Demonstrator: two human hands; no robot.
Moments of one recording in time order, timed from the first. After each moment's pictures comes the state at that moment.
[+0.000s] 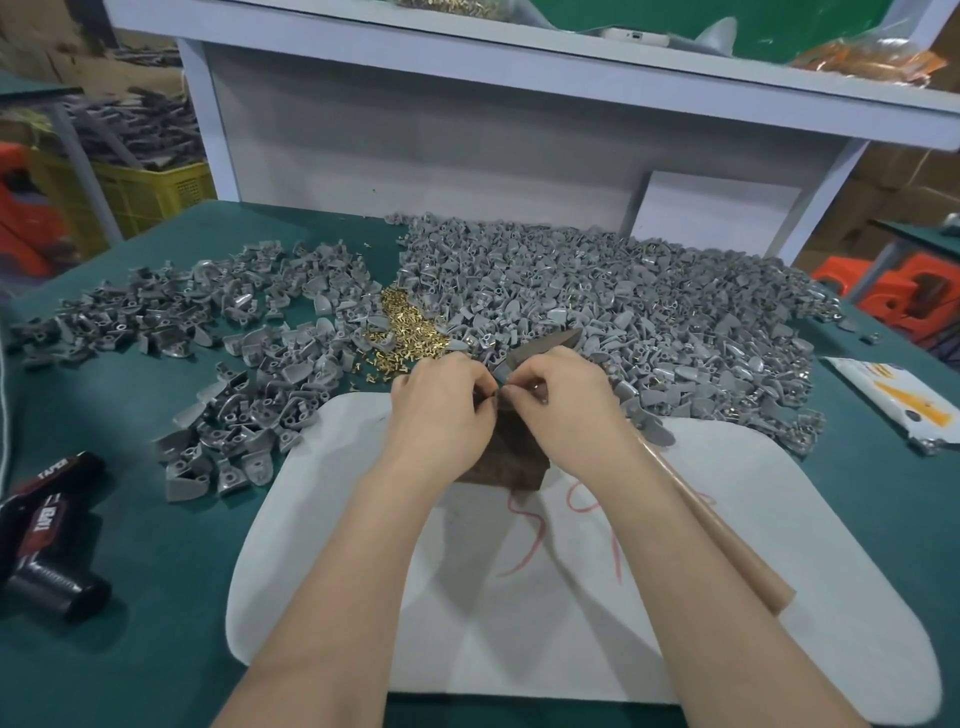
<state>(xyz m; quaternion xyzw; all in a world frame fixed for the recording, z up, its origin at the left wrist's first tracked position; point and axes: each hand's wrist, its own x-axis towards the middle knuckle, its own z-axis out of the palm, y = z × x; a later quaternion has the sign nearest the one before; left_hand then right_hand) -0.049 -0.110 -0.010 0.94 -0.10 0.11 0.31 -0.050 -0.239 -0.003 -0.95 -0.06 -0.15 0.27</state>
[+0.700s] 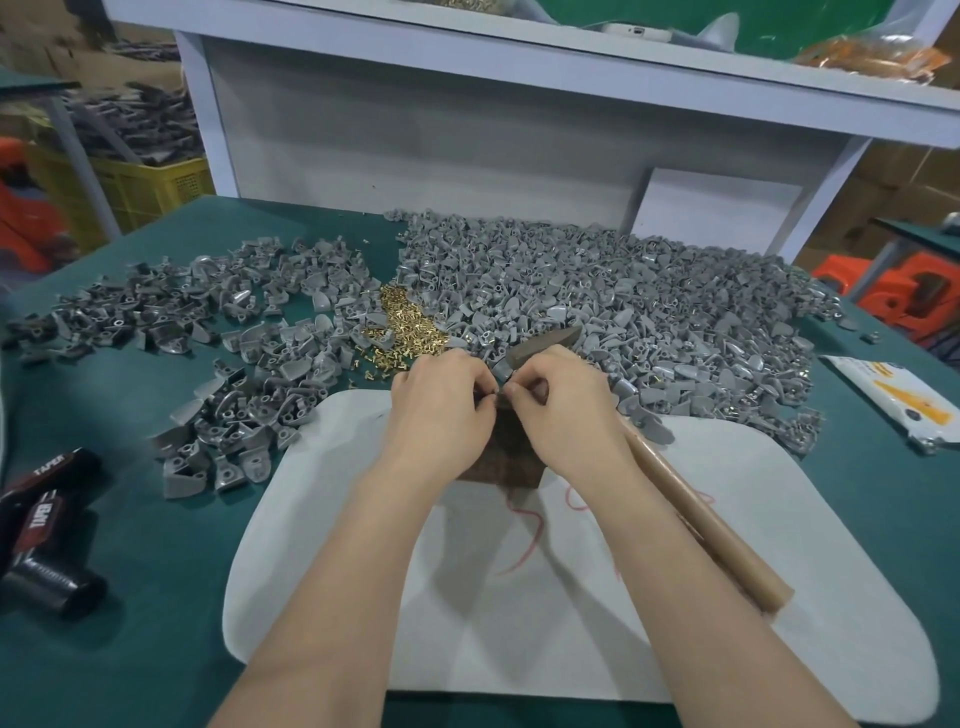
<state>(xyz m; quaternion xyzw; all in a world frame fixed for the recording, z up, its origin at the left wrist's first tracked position) -0.050 -0.111 -0.009 0.94 -0.10 0.12 0.31 -0.055 -0.235 -0.006 -0.94 -0.05 -0.18 0.28</state>
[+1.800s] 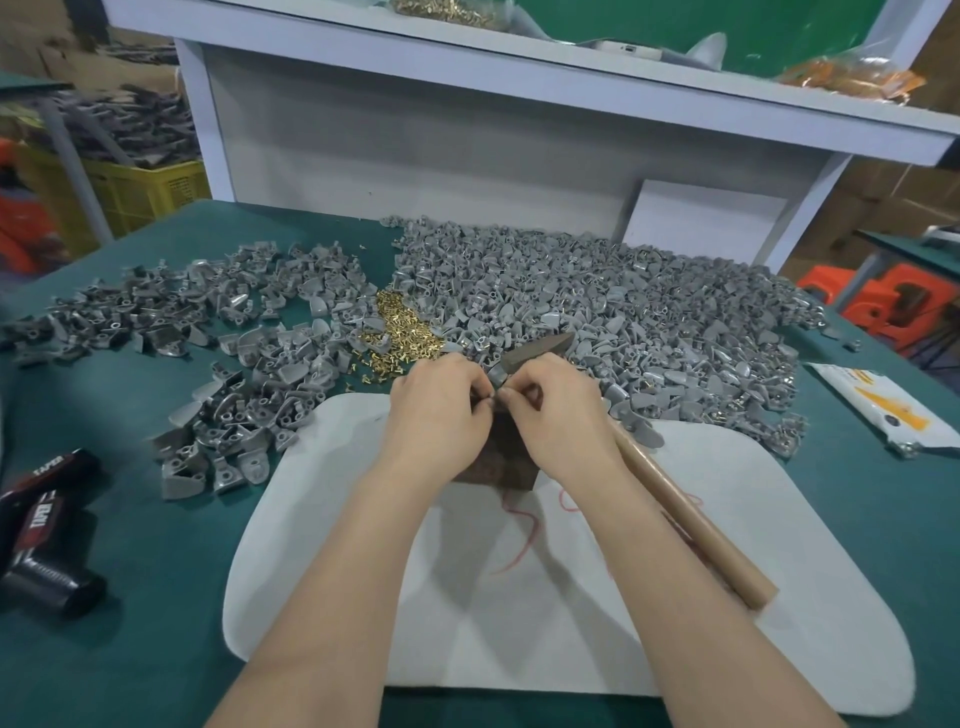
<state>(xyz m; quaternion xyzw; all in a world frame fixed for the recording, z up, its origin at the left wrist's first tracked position) -0.050 -0.111 -0.008 0.93 -0.10 0.11 0.32 -0.051 -0.238 -0.012 -0.94 -0.07 -0.21 0.27</state>
